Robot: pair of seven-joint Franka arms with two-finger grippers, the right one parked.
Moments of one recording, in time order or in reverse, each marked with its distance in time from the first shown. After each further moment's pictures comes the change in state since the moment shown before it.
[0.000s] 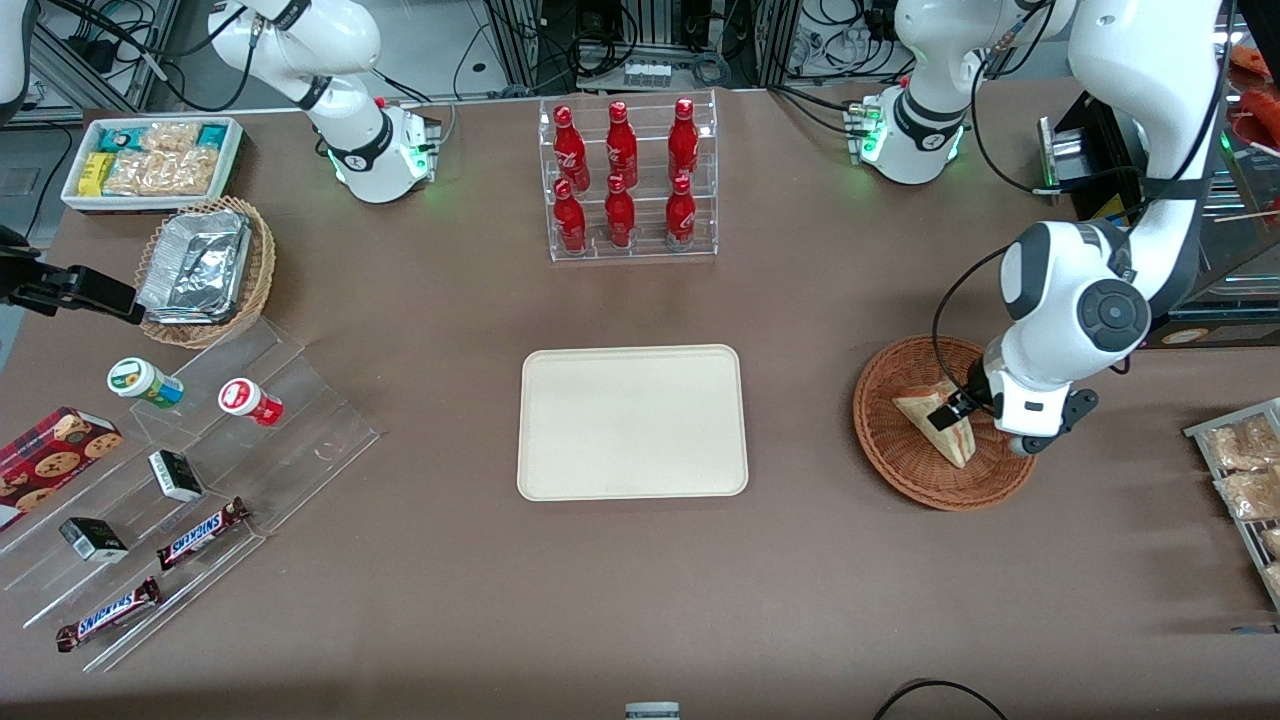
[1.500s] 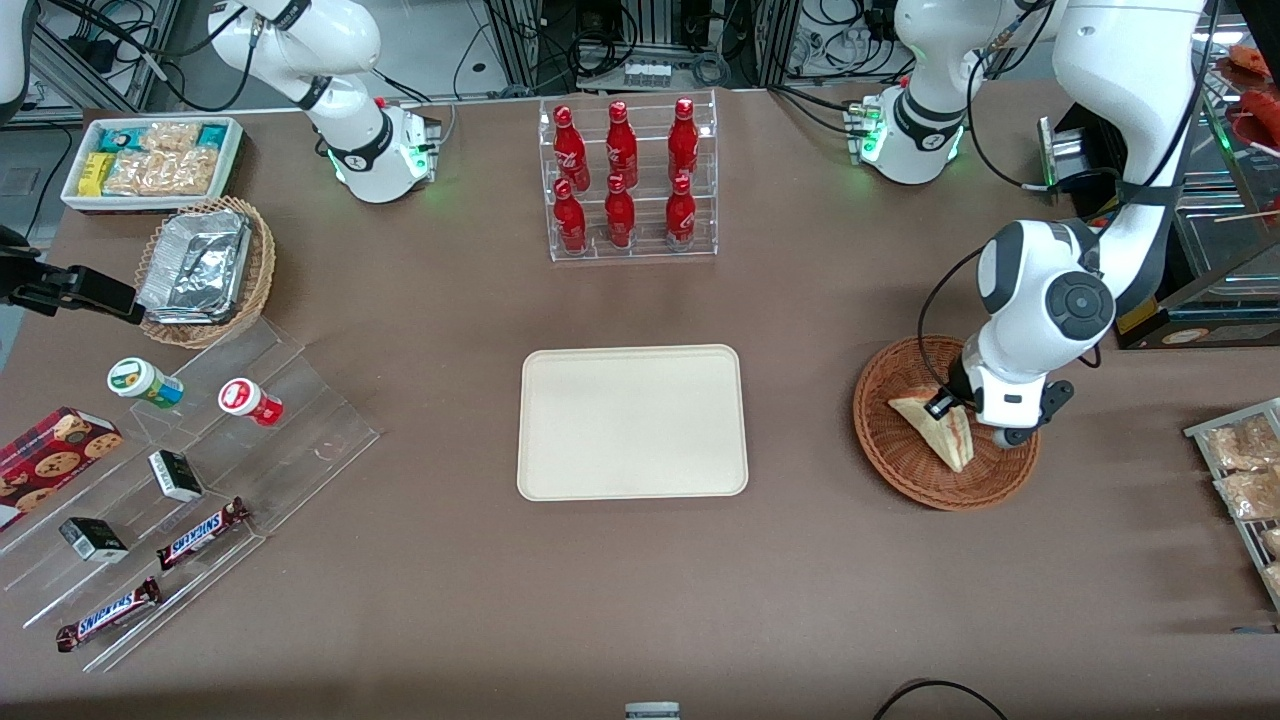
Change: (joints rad) arm -0.039 -0.002 -0.010 0.012 0.036 -0.028 -0.077
